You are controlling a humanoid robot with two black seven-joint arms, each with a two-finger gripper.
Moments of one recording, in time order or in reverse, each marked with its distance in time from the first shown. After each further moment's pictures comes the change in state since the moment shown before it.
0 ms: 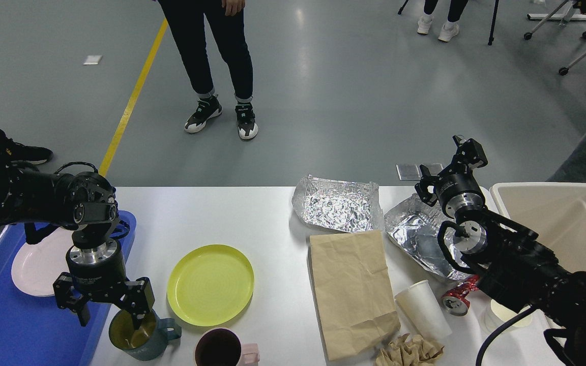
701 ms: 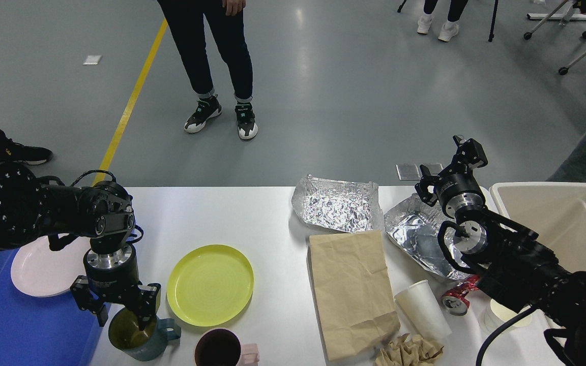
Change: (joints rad) left arm 0.099 -0.063 -0.030 0.132 -0.003 0.000 0.031; right arm 0.000 0.000 0.000 0.000 0.000 0.000 0.000
